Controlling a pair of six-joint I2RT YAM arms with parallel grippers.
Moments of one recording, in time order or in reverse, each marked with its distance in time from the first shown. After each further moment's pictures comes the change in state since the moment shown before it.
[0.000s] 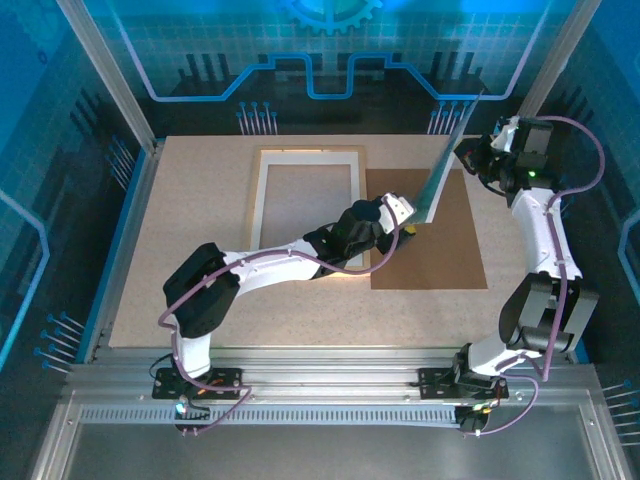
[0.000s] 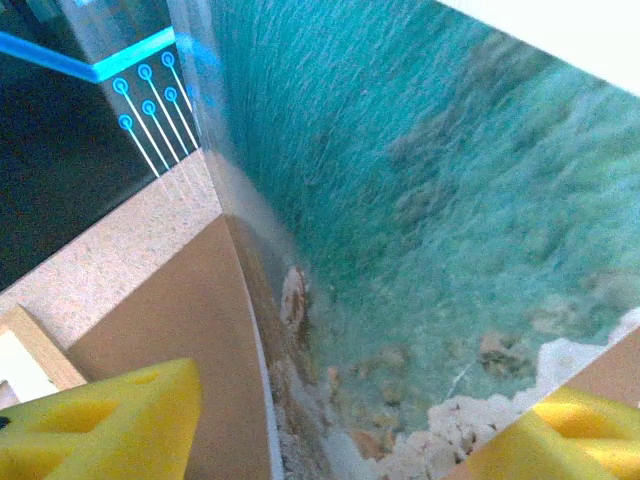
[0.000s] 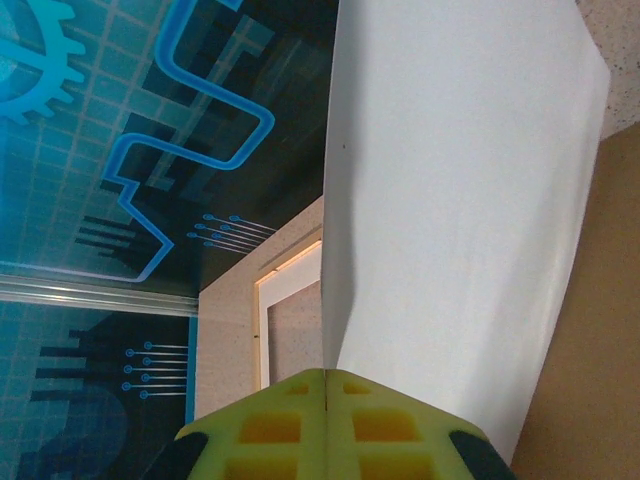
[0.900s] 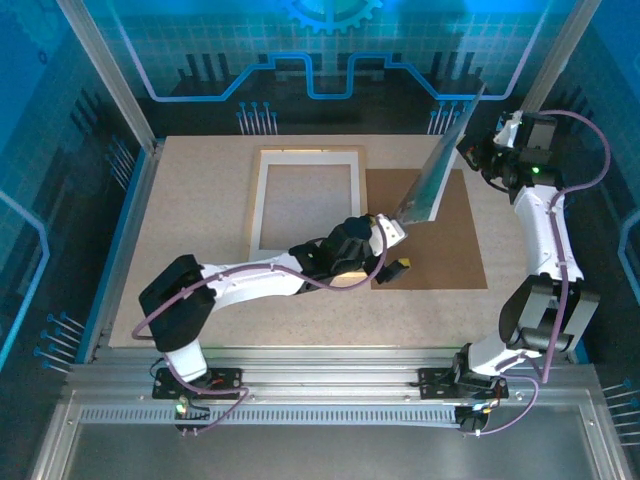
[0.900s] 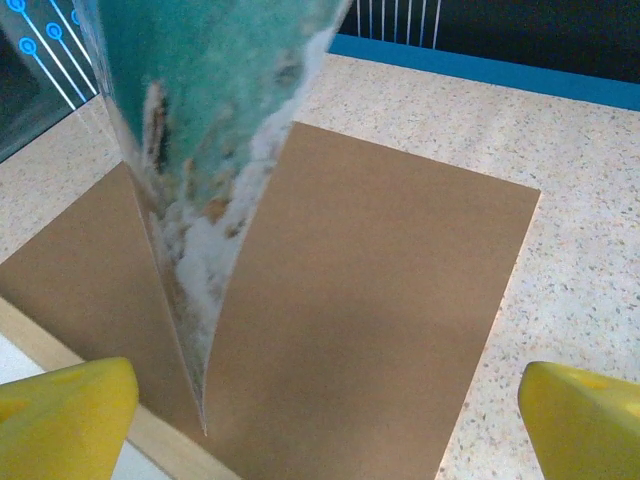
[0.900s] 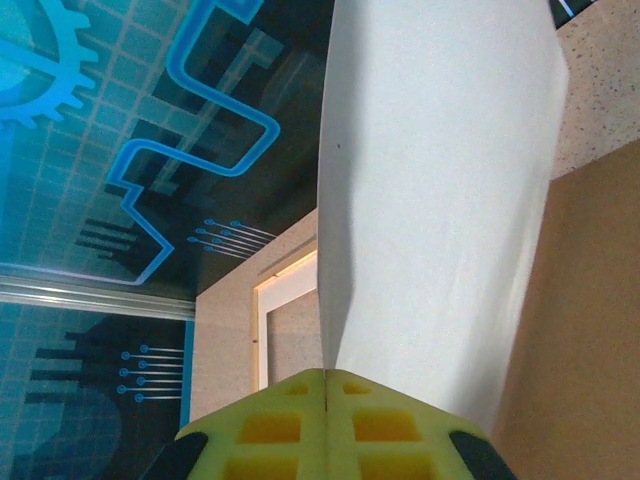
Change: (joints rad) left arm -0.053 -0.138 -0.151 -0.106 0.061 -0.042; right arm -0.001 0.002 0.053 -0.043 0.016 -0.016
